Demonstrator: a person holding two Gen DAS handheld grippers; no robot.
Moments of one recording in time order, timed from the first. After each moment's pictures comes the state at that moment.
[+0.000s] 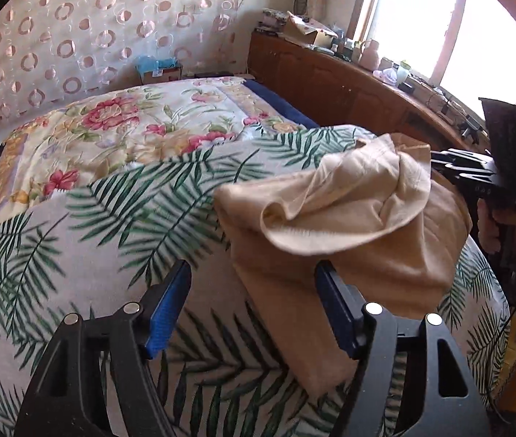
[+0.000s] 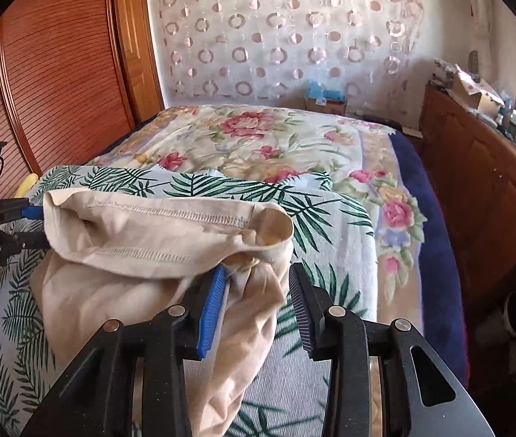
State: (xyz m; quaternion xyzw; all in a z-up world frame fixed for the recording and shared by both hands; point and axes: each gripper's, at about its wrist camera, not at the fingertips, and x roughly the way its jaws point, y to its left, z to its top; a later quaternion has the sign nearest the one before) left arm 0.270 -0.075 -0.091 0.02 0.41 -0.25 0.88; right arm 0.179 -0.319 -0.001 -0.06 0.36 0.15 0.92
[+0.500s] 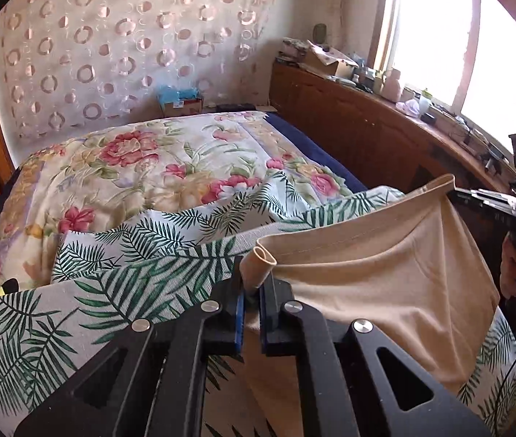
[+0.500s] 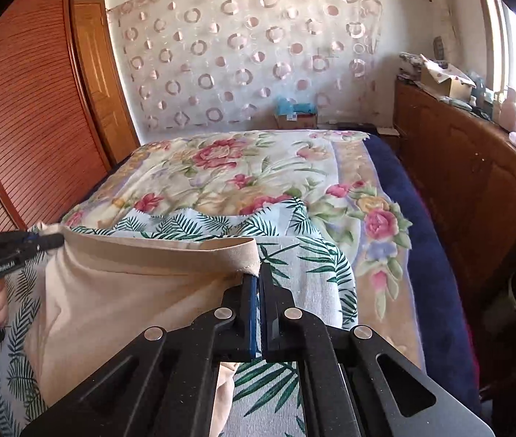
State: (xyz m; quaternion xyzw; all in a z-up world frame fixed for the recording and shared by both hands) left arm 0.325 -0.084 -0.066 0.01 0.36 -0.20 0.91; right arm 0.190 -0.360 0.025 0.00 0.32 0.09 0.94
